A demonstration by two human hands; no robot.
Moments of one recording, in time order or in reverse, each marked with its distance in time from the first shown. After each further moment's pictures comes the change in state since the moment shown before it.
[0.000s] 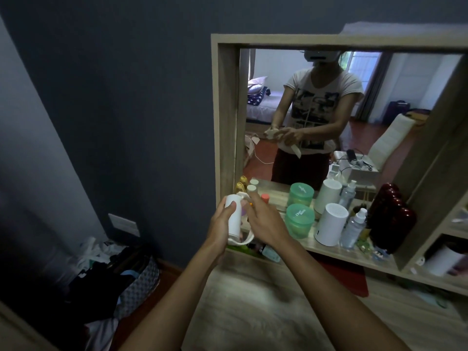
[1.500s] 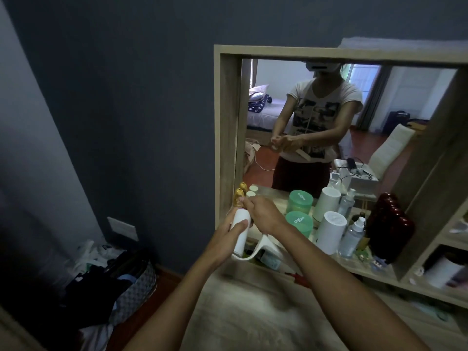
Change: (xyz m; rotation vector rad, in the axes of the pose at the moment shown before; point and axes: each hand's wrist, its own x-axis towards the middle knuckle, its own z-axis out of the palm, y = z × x) left_hand -0.023 0.008 0.007 0.438 -0.109 0.097; right_hand 0.039 0.007 -0.014 0.090 -0.143 0.018
